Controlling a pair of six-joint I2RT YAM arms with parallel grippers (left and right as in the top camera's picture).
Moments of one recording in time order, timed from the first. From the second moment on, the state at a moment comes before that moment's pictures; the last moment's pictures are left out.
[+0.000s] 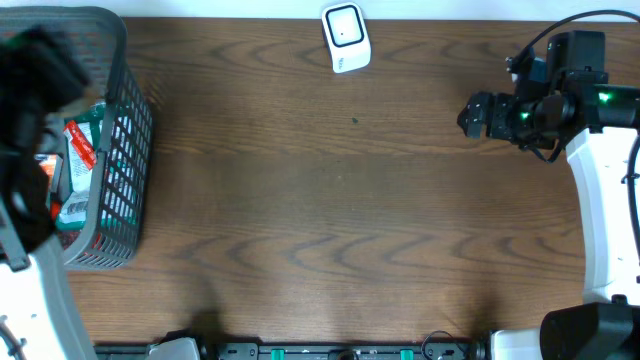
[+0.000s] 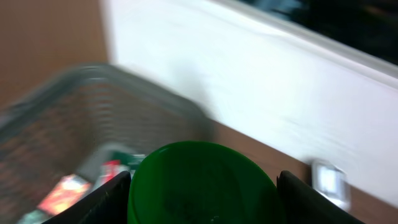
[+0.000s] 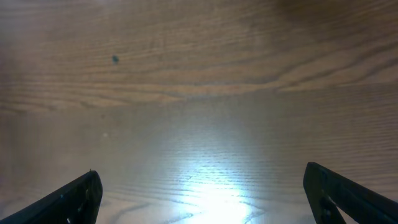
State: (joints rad) left arm 0.24 1.32 1.93 -1.01 0.03 -0.25; right arm -0.07 1.59 1.59 -1.13 -0.24 0.11
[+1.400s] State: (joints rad) left arm -0.60 1.75 1.05 0.24 0.31 -0.25; right arm -0.35 1.59 1.59 -1.09 -0.23 0.11
